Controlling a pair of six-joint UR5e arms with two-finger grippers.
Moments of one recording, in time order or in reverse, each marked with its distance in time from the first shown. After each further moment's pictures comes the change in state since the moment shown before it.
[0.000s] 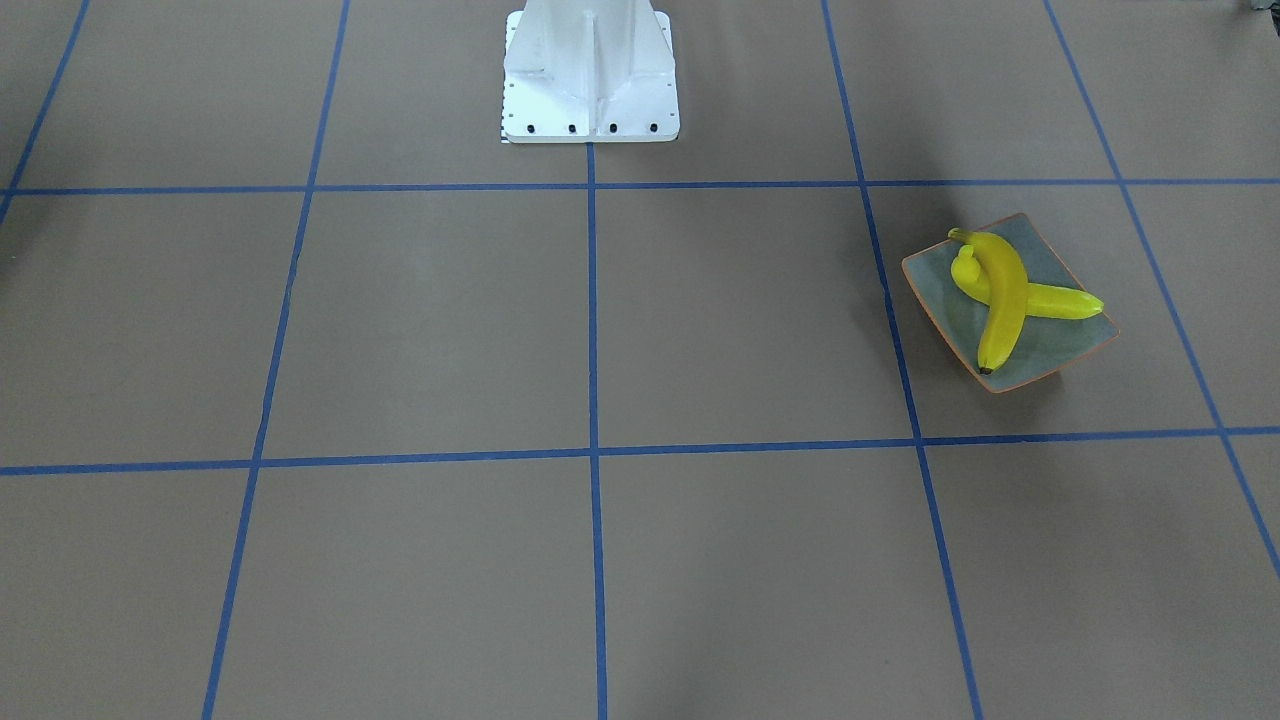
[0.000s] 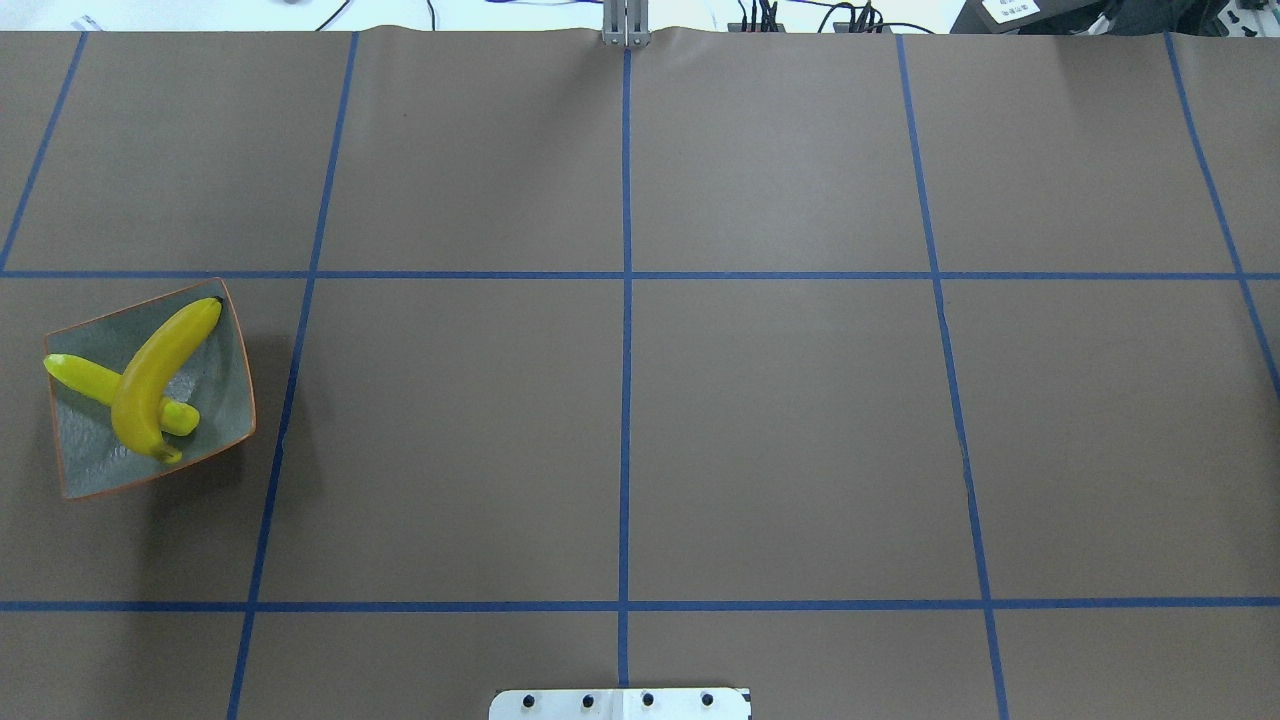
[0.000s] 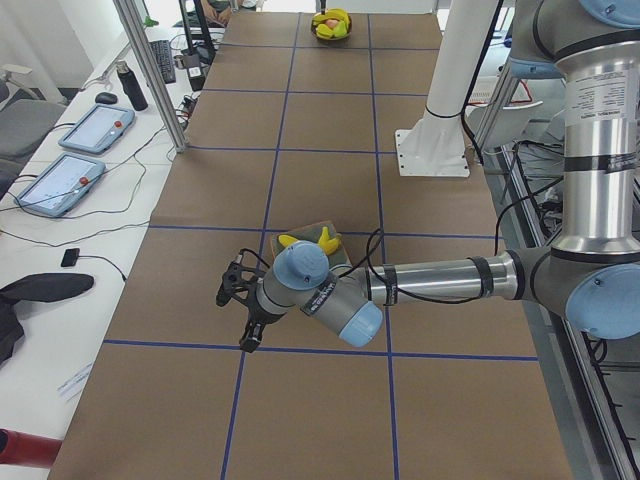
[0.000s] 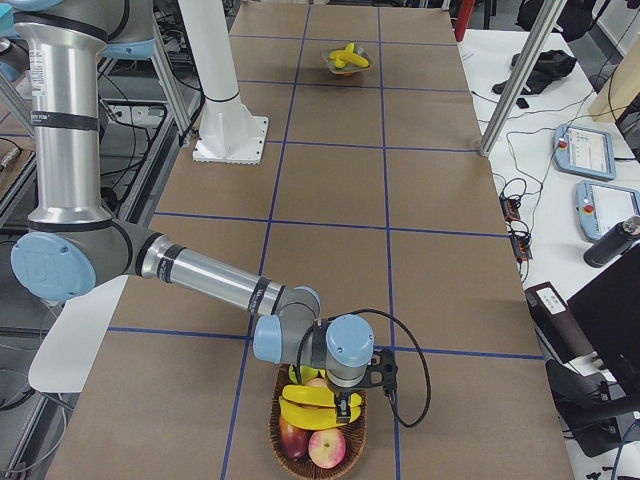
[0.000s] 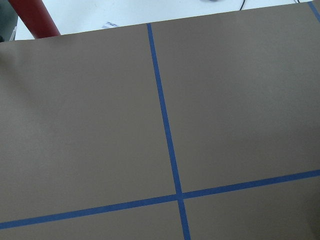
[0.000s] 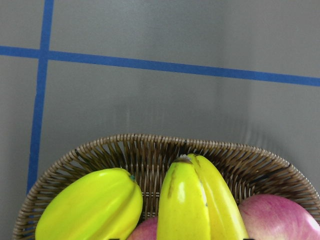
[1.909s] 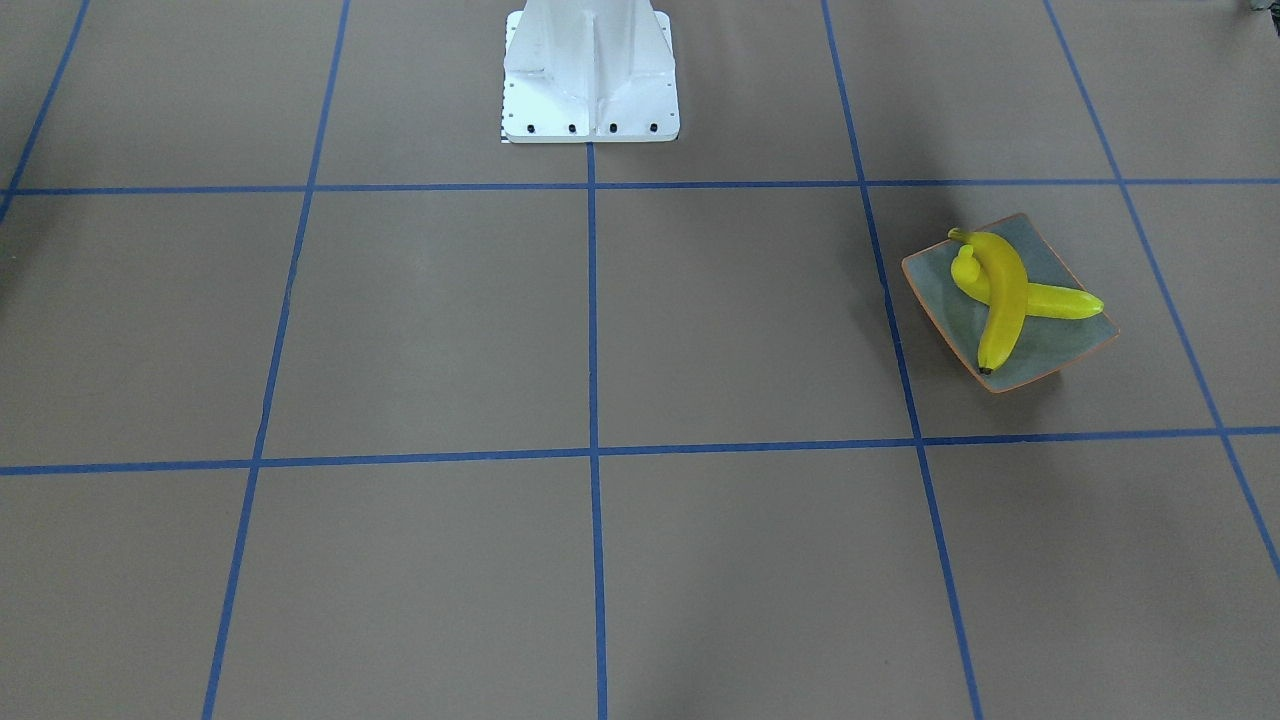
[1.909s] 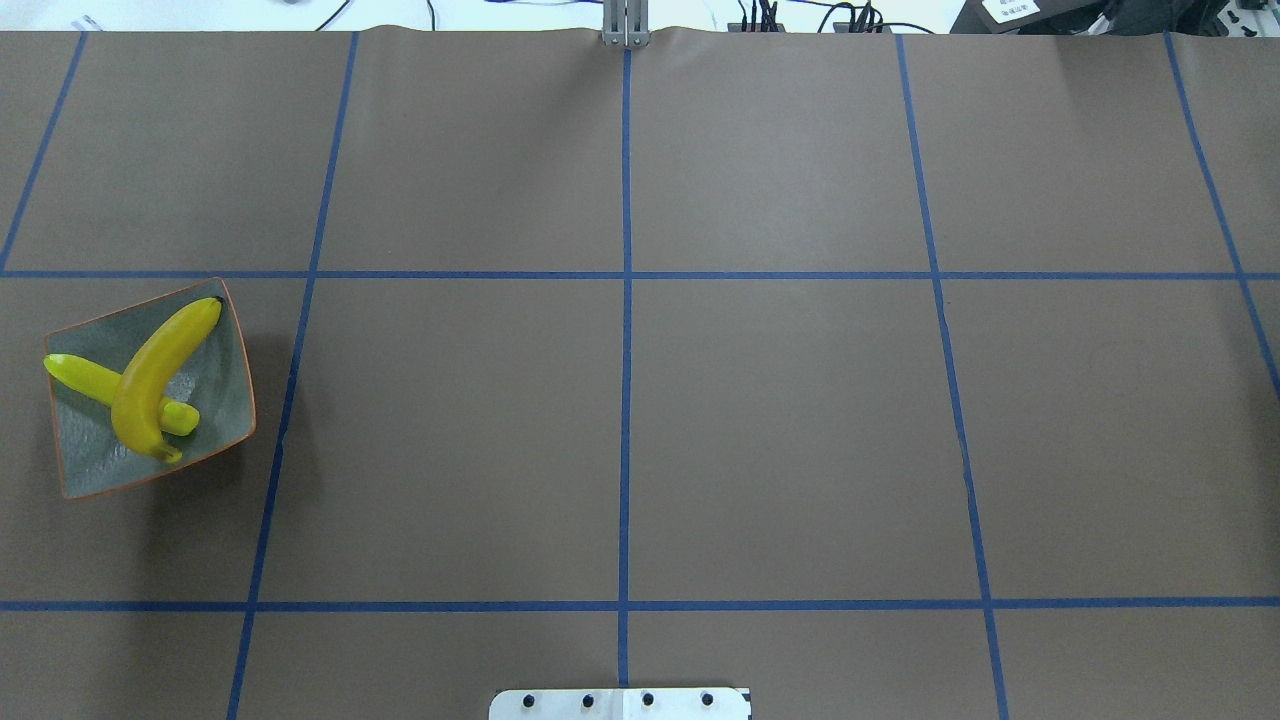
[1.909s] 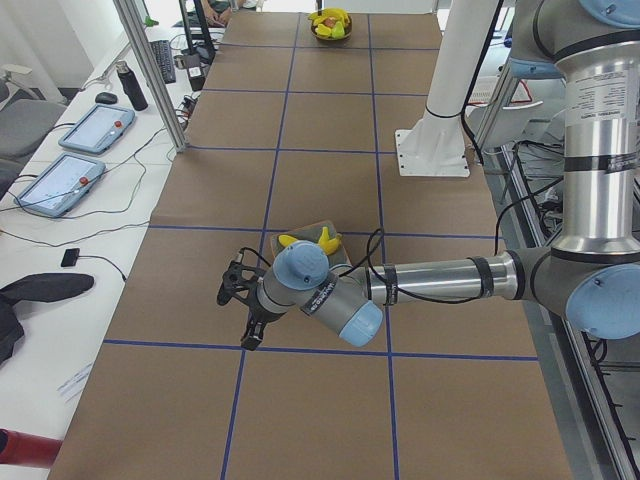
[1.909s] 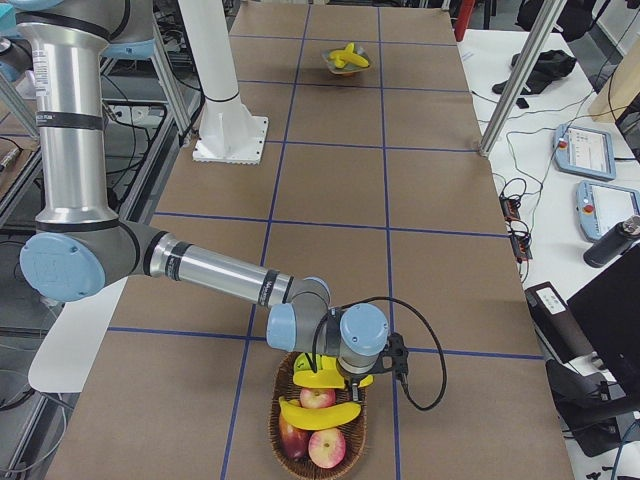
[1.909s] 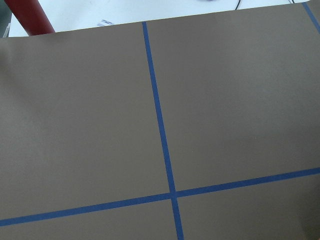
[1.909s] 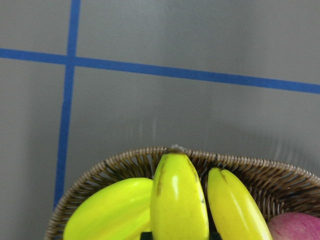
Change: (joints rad) left arm 0.000 0.000 -0.003 0.003 -0.022 -0.018; right arm 0.006 0.034 0.057 -0.109 0.065 -0.080
